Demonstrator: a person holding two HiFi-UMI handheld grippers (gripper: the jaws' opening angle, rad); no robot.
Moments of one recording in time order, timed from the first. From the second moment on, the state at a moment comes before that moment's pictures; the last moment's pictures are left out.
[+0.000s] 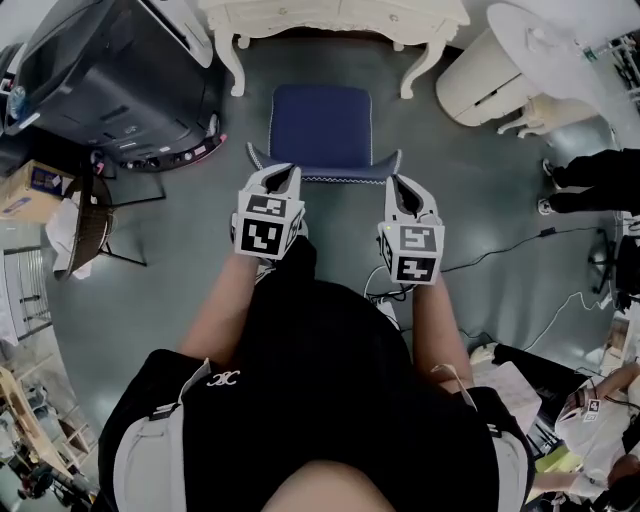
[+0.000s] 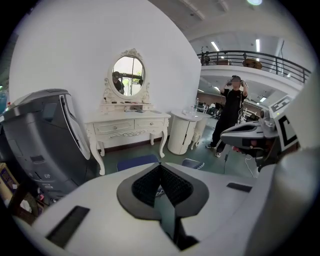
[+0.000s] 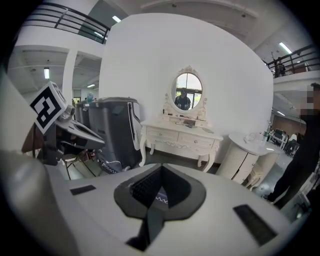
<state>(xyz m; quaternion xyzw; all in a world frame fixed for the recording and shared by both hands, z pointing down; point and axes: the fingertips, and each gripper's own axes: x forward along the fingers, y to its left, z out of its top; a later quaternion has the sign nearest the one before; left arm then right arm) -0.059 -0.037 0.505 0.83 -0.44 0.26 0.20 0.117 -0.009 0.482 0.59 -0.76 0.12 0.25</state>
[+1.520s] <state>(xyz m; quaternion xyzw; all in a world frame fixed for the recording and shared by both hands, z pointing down) -0.057 -0.047 0.595 0.86 -0.19 0.41 0.23 0.139 -0.033 0.606 0.28 -0.82 0.24 0.44</state>
